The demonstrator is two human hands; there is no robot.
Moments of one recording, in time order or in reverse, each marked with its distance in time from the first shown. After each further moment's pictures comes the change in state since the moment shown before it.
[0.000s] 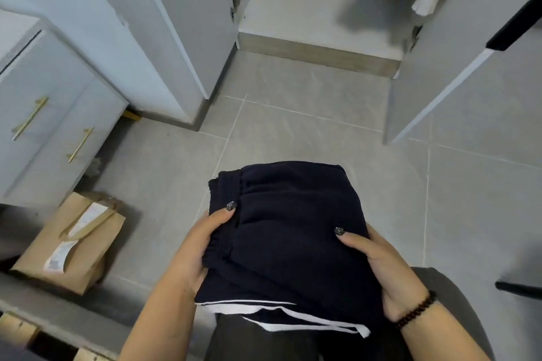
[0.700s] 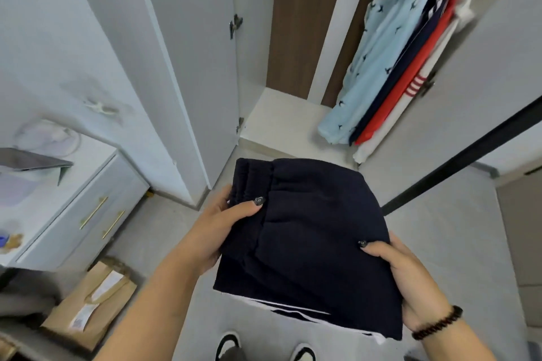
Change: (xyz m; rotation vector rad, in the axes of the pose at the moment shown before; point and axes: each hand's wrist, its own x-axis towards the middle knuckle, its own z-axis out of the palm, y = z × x) left_hand -0.227 0.307 0.213 0.241 -0.319 0.335; right_hand -0.238 -0.348 0.117 -0.114 0.012 -0.229
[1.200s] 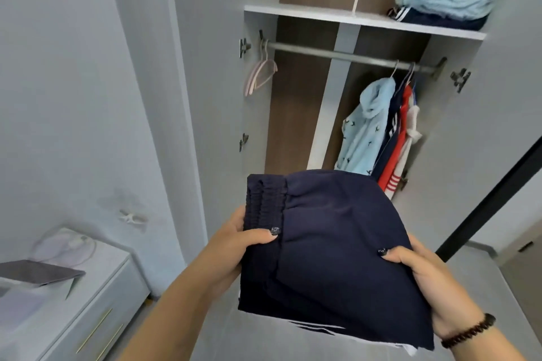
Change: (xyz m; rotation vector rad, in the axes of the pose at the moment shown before) left_hand -0.031 0.163 0.011 0.176 -0.179 0.278; right_hand -0.046 -0.133 0.080 -0.118 -0.014 -0.377
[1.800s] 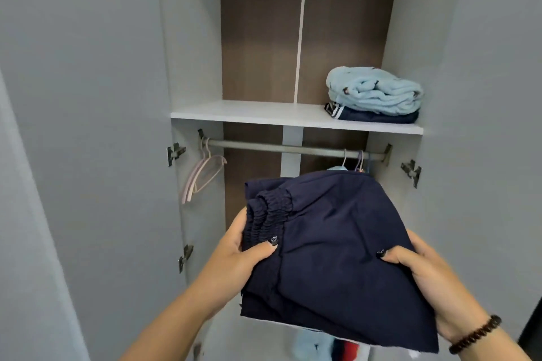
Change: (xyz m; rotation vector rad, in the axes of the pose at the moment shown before) left_hand 0.266 0.121 0.069 0.247 -0.127 0.439; right_hand 0.188 -0.171 -0.079 -0.024 0.136 -0.351
